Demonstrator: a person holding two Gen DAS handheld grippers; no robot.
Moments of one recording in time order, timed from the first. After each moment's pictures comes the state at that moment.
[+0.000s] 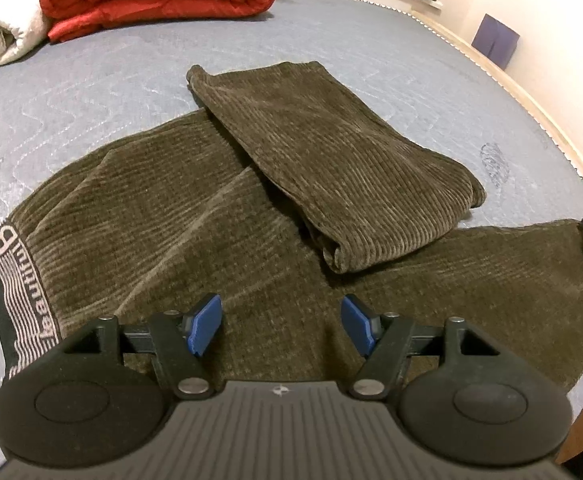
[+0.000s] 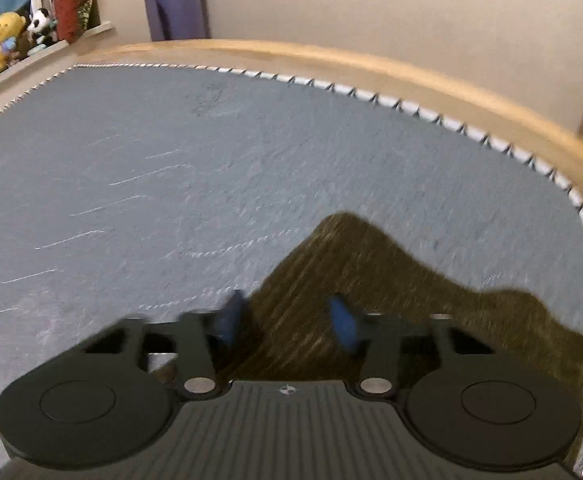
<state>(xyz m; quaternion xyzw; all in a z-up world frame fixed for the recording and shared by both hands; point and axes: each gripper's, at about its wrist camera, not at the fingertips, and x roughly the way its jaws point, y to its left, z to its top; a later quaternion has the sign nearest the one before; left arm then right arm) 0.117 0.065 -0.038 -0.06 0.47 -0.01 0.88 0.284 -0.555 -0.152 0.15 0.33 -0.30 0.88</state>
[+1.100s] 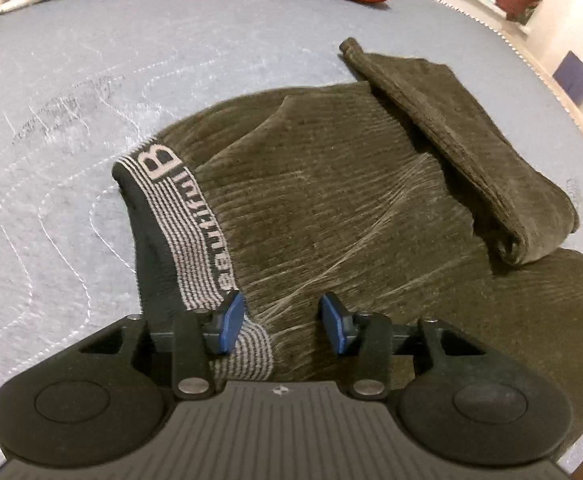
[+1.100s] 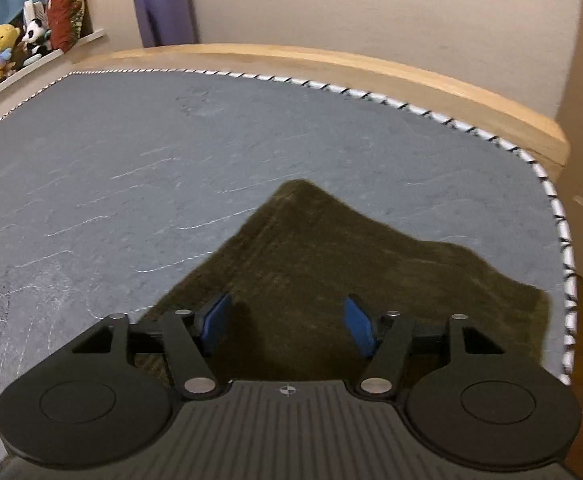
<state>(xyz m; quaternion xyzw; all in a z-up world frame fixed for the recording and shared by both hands) 0.088 0.185 -0.060 -0.12 0.49 0.08 0.86 0.209 -0.551 -0.128 0.17 0.34 -0.30 0.87</state>
